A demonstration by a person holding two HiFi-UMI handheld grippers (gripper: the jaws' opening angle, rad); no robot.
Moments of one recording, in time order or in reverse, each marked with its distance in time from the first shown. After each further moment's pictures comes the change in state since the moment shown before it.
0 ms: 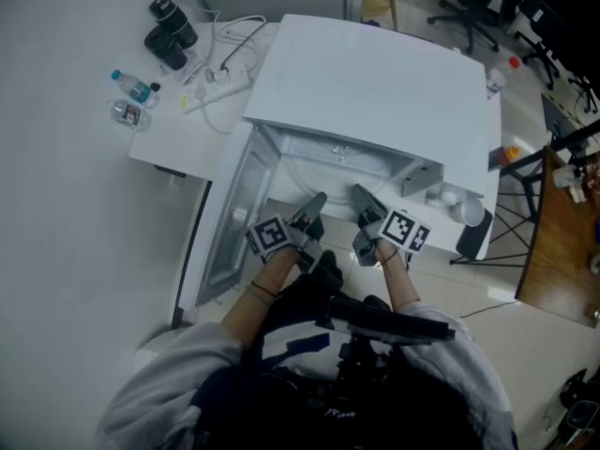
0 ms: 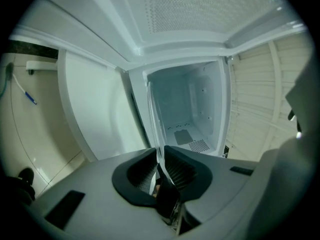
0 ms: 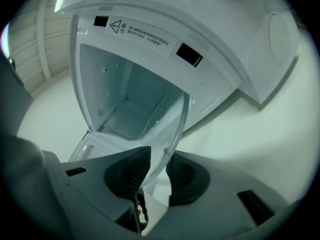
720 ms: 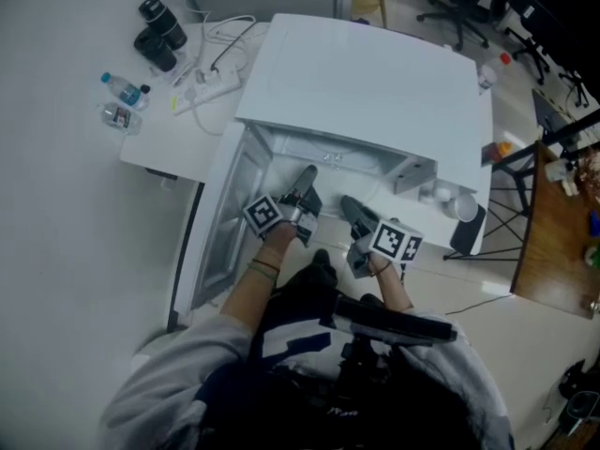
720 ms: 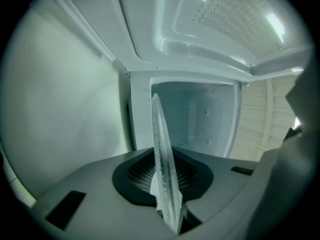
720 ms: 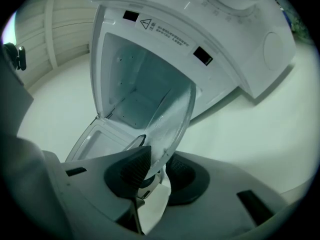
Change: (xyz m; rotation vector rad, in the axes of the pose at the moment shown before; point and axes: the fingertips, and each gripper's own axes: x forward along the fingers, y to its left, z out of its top) left arm 0.041 -0.009 0.048 -0.221 -0.181 -0.260; right arm -0.017 0.012 -0.029 -0.101 0.070 -0.014
